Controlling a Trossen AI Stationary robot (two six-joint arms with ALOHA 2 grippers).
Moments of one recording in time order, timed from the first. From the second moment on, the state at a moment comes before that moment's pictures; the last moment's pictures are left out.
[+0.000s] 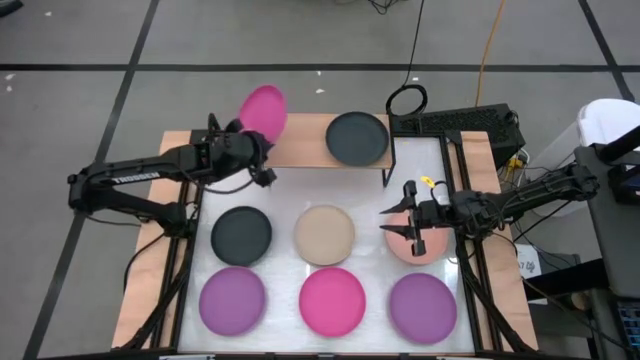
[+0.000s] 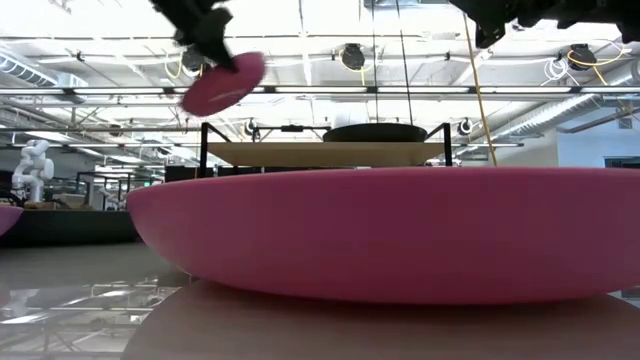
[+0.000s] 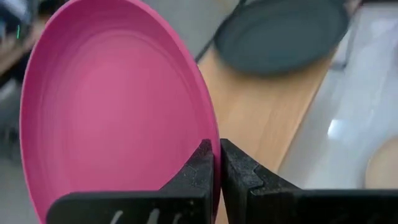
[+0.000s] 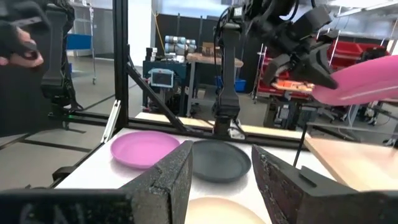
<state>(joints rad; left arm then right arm) 0.22 1.16 1.10 -0.50 -0.52 0.13 0.24 0.76 0.36 0.45 0.16 -0.09</state>
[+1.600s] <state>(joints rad) 0.20 1.85 1.59 -0.34 -0.21 0.81 0.28 0.56 0.36 0.36 0.16 -0.09</state>
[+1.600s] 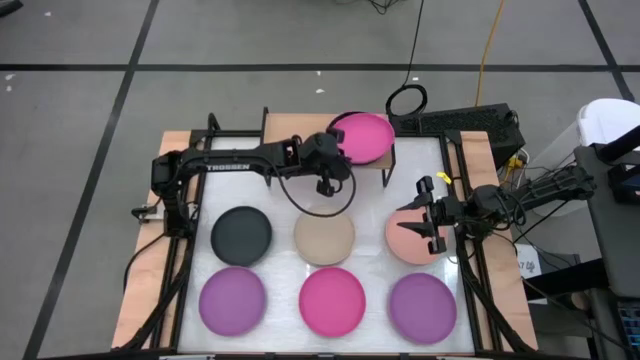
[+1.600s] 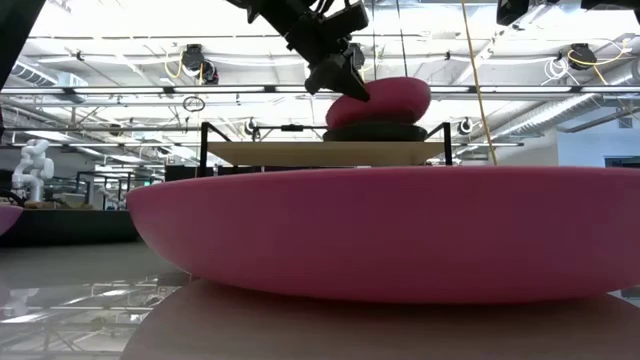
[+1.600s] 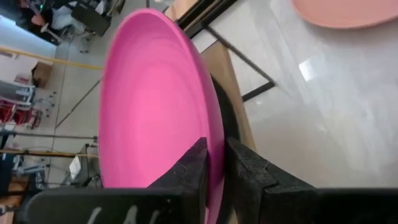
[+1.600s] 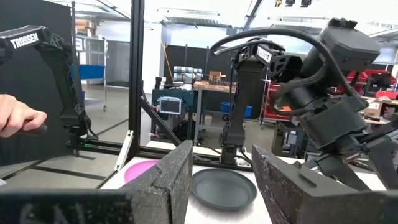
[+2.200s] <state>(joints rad) 0.17 1.77 1.59 -0.35 -0.48 0.71 0.28 0.56 0.36 0.33 0.16 -0.09</state>
